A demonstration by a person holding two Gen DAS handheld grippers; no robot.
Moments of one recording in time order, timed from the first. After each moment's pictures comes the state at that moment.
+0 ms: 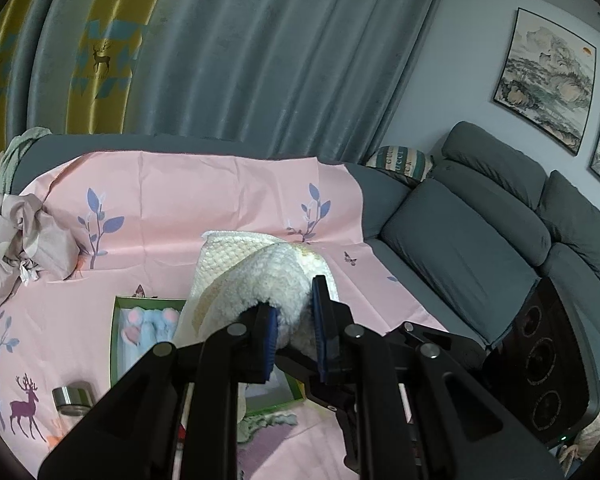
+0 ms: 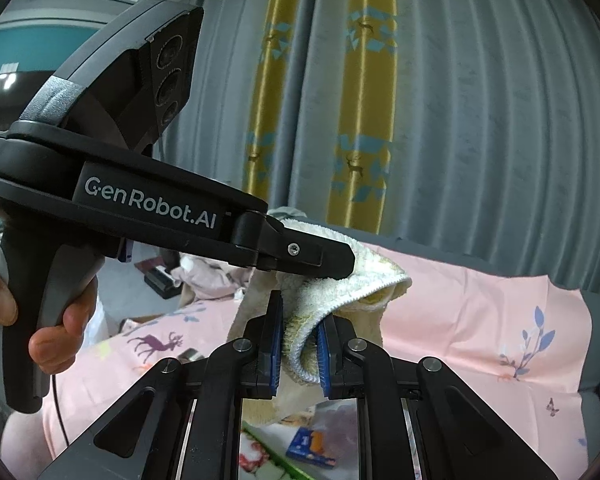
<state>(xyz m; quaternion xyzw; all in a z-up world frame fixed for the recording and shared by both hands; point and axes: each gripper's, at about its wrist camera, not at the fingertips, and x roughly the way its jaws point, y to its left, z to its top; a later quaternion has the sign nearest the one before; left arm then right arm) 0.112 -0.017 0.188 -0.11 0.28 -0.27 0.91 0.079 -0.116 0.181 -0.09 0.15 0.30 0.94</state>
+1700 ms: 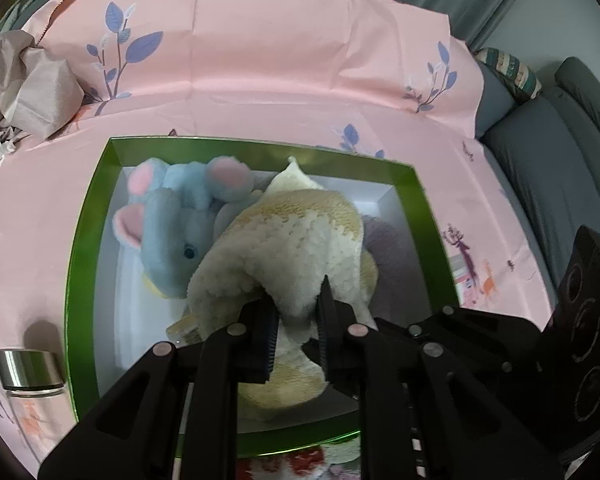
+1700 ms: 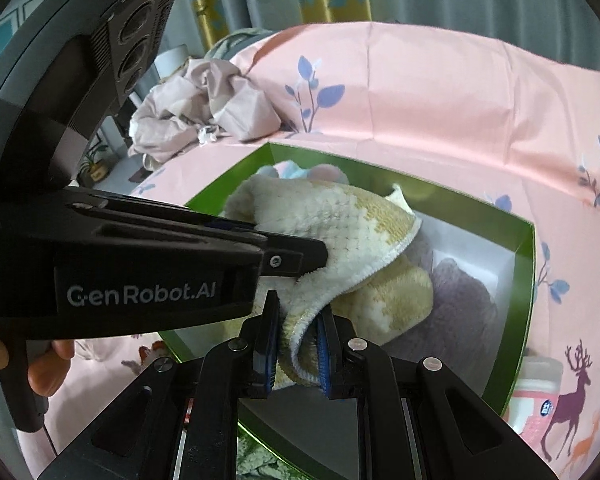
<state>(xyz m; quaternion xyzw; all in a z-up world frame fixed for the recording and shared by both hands) 0.231 -0.021 -0.014 -0.08 0.50 -0.17 0.85 0.189 -0.112 -0.002 -0.04 0.43 0.29 0.85</state>
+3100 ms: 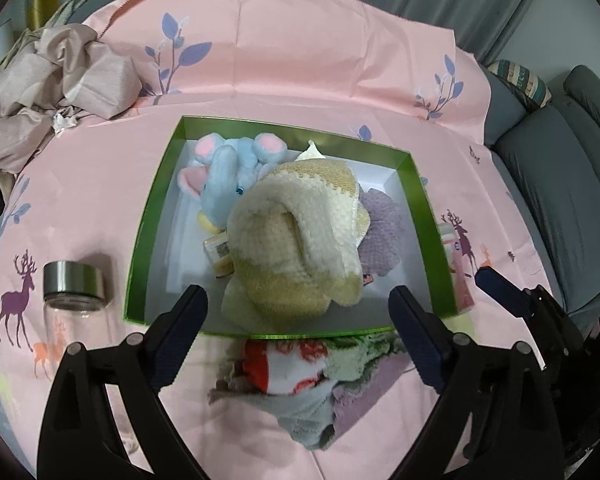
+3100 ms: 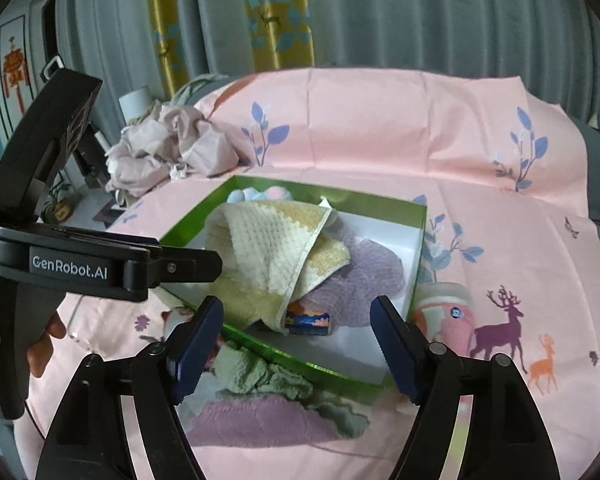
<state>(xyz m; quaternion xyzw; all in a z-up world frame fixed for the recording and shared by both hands) 0.155 0.001 0.019 -0.08 0.49 -0.12 0.86 0.115 -0.154 0.050 -0.02 0.38 0.19 0.91</state>
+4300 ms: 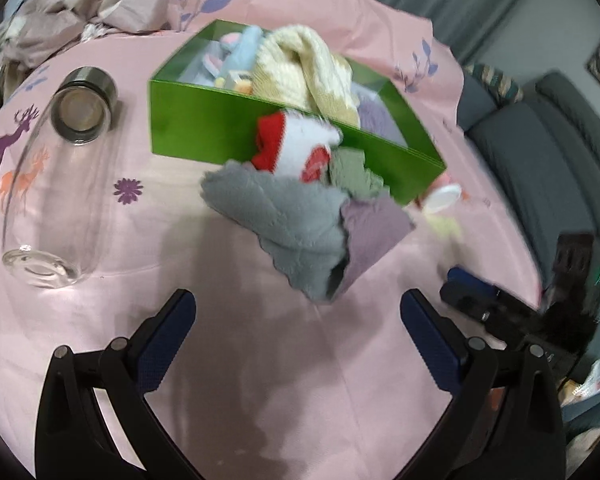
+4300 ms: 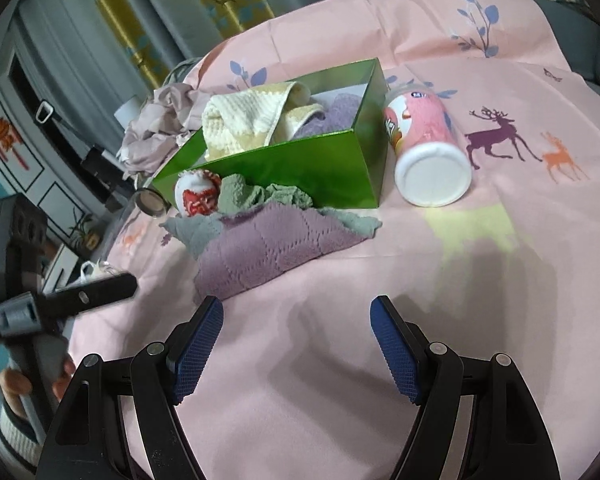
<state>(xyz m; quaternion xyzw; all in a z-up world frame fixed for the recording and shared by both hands) 0.031 0.013 -0.062 -0.13 0.47 -0.16 0.86 0.024 -0.210 -0.035 0.12 0.45 0.20 0.86</state>
